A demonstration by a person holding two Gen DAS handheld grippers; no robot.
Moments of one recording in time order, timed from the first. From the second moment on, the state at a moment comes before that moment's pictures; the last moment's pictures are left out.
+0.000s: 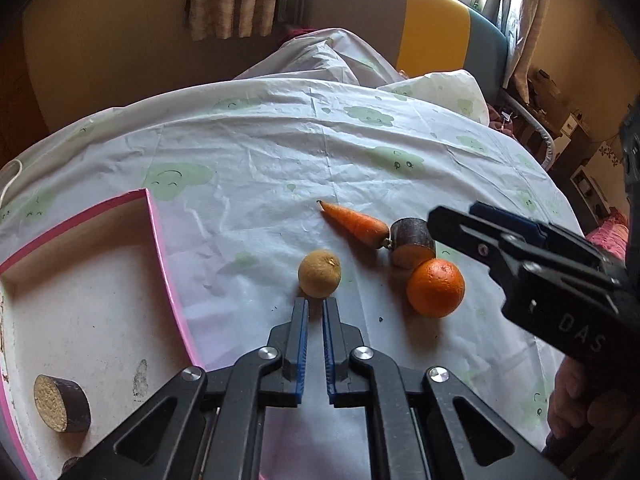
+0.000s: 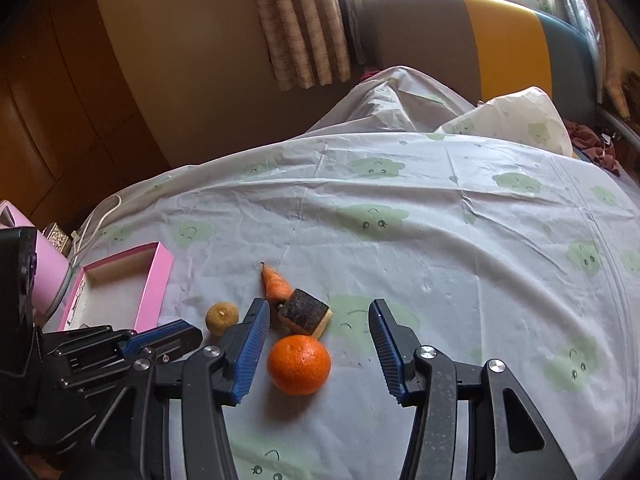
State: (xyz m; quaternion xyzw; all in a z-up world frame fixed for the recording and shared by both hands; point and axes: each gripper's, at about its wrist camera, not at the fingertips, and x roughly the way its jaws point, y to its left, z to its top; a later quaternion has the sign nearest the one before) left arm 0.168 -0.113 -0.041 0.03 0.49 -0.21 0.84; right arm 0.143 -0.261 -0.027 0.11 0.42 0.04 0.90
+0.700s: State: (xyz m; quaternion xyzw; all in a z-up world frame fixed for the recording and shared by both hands) left arm 0.194 -0.118 -0.052 0.03 0.50 -0.24 0.83; right arm 0.213 -0.208 -0.058 -0.10 0.52 0.20 0.83
